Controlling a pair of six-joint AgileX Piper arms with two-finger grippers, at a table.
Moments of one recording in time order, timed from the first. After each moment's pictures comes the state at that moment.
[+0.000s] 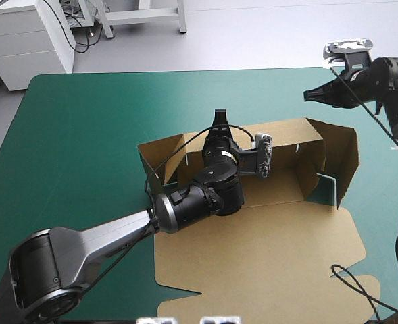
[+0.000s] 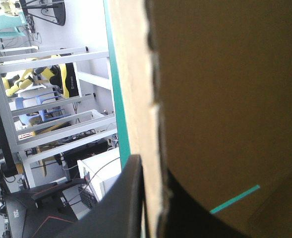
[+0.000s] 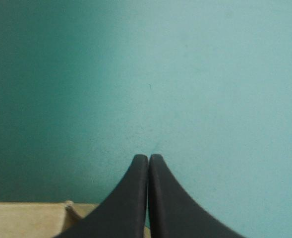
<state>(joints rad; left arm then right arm) -1.10 1.82 -1.63 0.97 1.04 0.22 0.03 1.65 -1.76 0.10 1.03 -0.15</state>
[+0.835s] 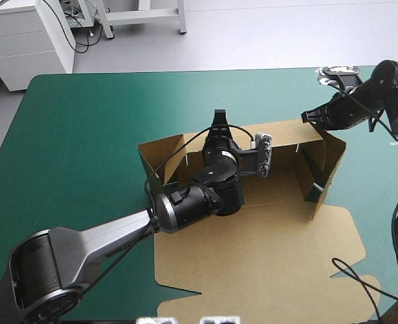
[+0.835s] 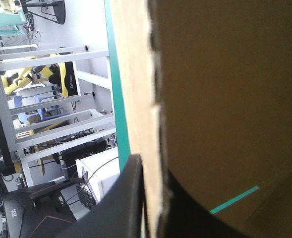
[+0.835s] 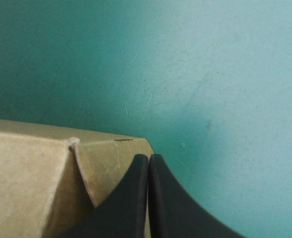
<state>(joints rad) -1.10 1.82 -1.63 0.97 1.04 0.21 -0.04 1.73 -1.72 0.31 1.24 -0.32</state>
